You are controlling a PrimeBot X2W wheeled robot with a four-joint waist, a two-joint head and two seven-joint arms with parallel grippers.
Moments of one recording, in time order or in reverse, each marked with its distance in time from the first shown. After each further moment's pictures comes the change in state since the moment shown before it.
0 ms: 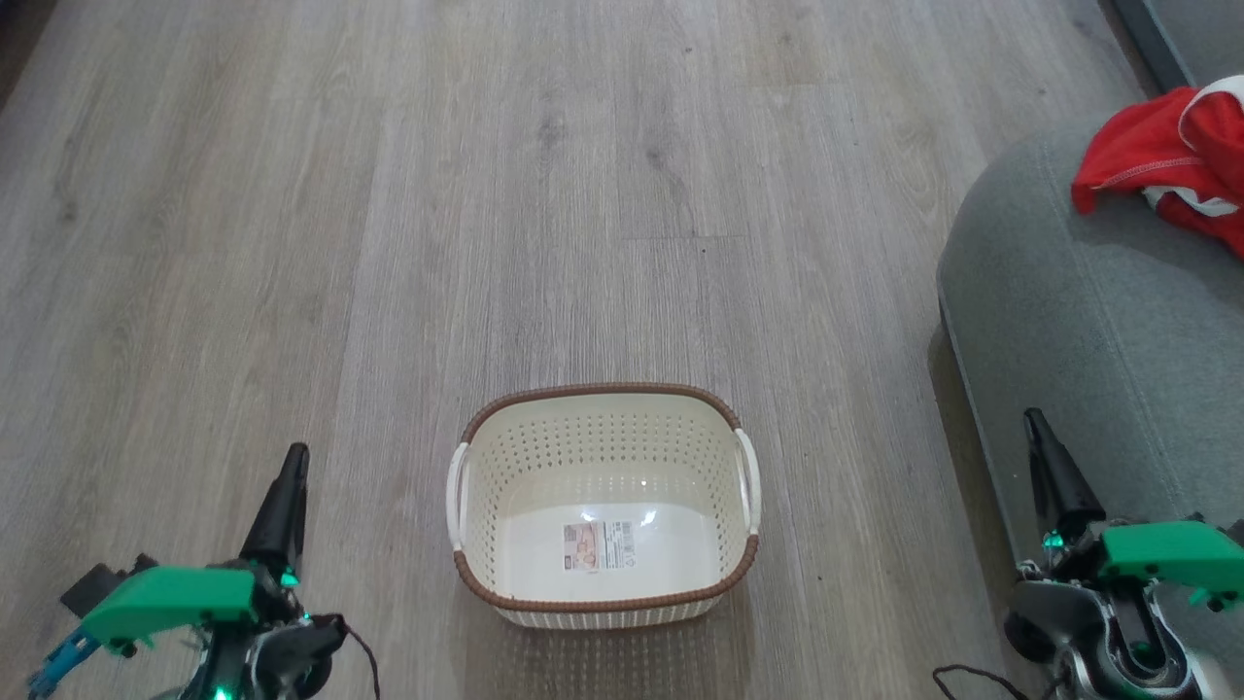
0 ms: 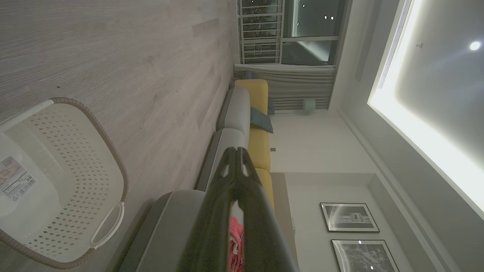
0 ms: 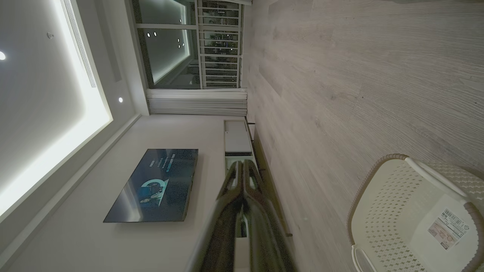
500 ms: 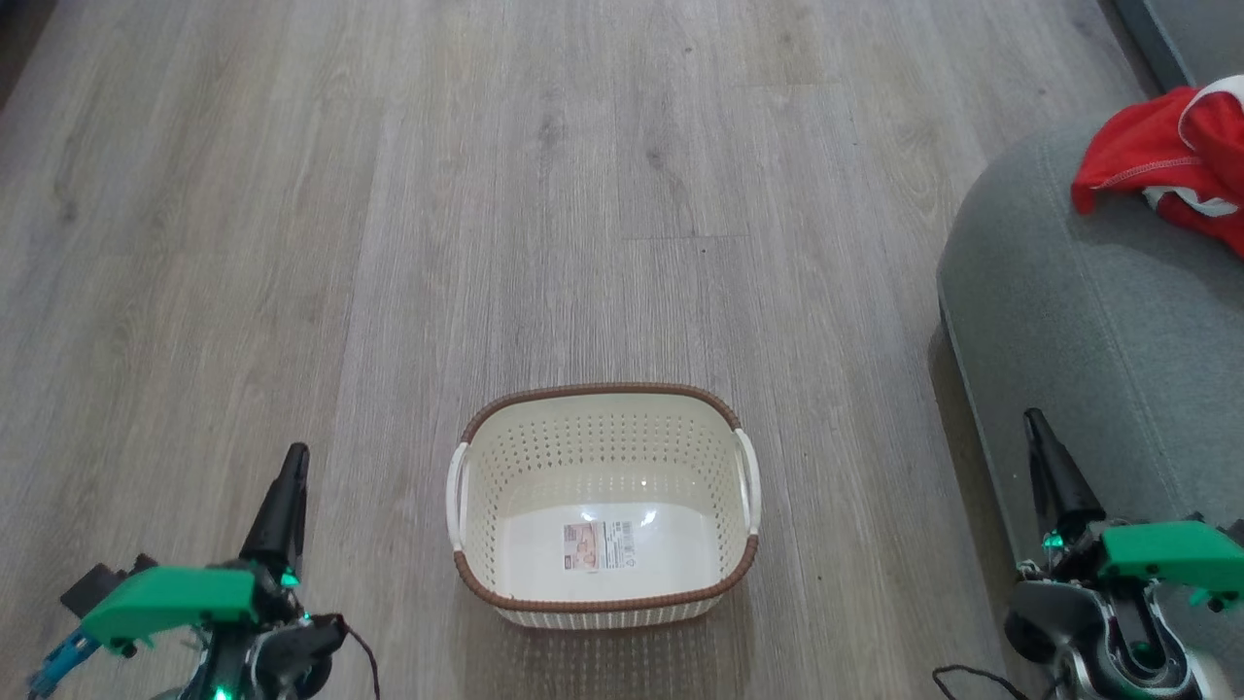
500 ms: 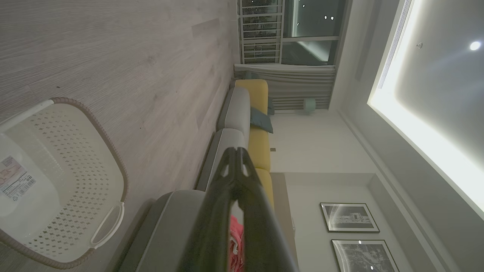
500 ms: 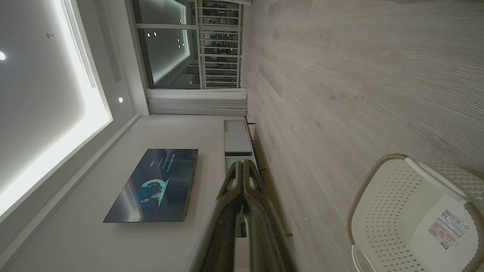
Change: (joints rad) left arm 0.000 0.000 0.000 0.000 0.000 0.000 0.000; right arm 0.000 0.000 0.000 0.000 0.000 0.000 0.000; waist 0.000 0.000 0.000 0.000
